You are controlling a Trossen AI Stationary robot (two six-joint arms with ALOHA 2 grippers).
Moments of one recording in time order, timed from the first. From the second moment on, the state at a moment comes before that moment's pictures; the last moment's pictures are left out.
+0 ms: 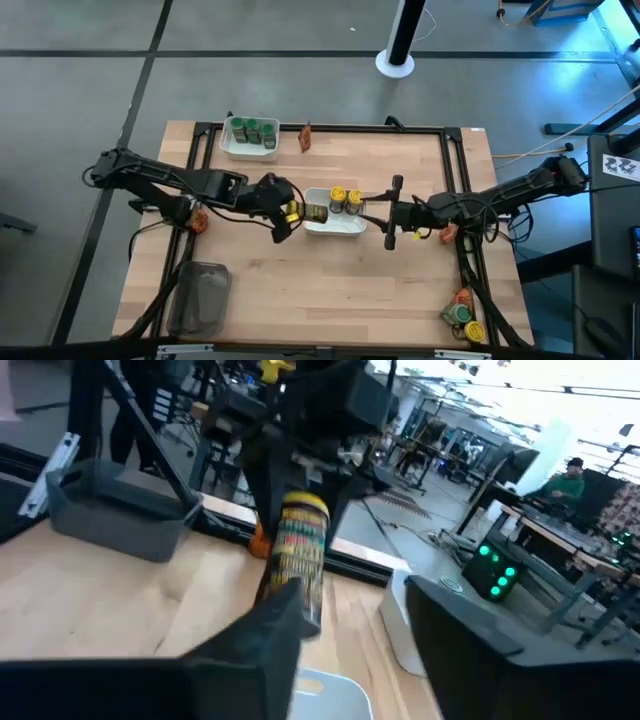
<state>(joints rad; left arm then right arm) -0.17 1.34 1.16 -0.61 -0.30 -0.45 0.29 1.09 0.59 0.47 0.40 -0.37</state>
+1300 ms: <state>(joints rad) -0.13 1.42 1.16 -0.31 -0.30 -0.26 0.19 1.24 0.61 0.54 0.26 -0.32</state>
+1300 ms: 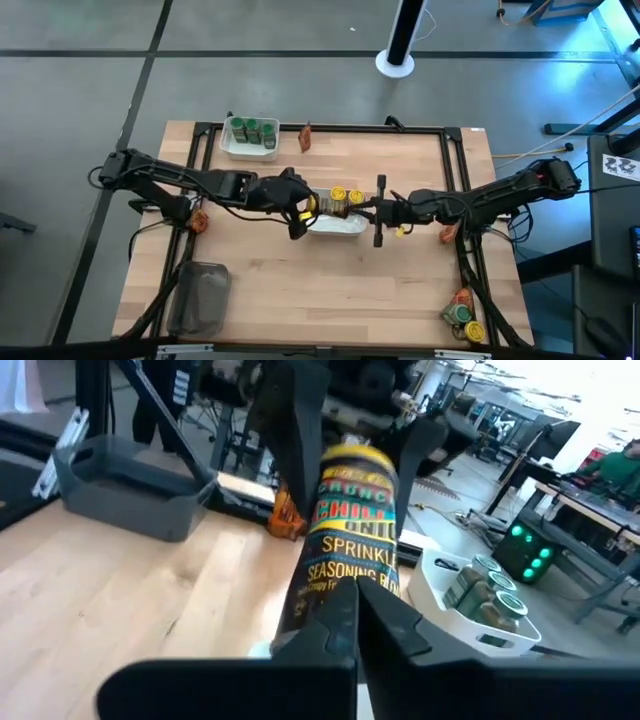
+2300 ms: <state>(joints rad) -0.10 1.42 1.16 -0.35 -0.35 -0.23 0.16 1.30 0.61 0.54 0.30 -0.37</state>
